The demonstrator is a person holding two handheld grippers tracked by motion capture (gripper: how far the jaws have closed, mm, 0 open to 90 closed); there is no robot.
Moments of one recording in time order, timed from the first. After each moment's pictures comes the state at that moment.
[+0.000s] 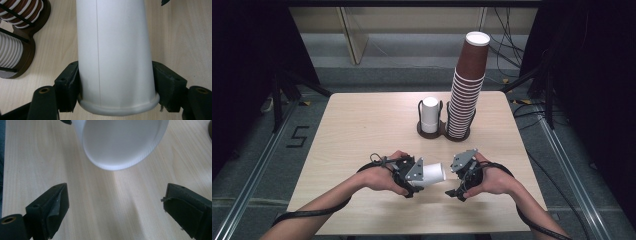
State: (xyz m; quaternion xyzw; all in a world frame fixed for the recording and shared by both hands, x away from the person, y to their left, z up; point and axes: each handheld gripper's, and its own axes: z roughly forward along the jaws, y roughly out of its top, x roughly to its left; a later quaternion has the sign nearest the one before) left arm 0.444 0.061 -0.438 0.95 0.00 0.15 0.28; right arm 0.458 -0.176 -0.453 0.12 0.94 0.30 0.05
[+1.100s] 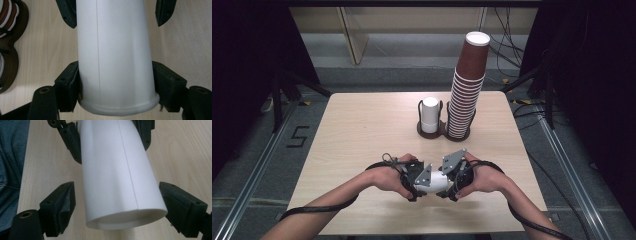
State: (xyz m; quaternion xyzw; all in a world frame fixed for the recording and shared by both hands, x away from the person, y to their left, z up) left arm 0.441 0.041 -0.441 0.96 -0.05 0.13 0.24; right arm 0.457 -0.149 -0.445 0.05 0.95 0.31 0.04
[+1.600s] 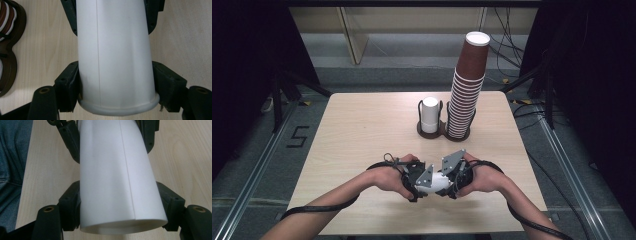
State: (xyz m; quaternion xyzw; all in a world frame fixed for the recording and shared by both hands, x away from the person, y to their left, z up) left arm 0.439 0.038 -0.440 0.96 -0.05 0.13 0.25; right arm 0.458 -0.148 -0.446 0.04 0.95 0.31 0.03
